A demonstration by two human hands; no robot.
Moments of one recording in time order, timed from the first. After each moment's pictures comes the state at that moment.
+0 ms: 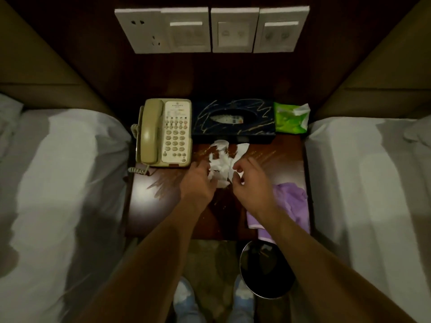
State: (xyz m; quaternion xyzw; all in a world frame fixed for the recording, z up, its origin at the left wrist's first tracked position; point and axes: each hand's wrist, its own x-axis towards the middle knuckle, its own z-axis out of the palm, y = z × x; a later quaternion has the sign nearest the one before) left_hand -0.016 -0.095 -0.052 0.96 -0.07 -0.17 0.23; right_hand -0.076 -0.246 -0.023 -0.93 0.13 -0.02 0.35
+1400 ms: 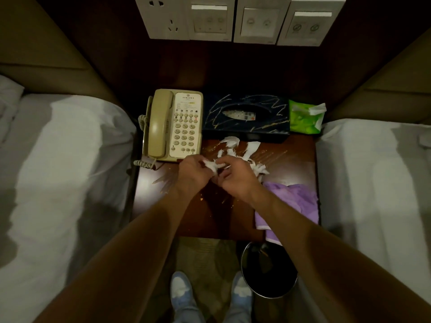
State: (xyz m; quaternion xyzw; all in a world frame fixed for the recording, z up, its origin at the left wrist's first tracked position) left_hand 0.020 -0.072 -0.043 0.86 0.10 -0.27 0.43; right_hand -0.030 -0.208 -0.039 -0.83 0.16 0.18 0.50
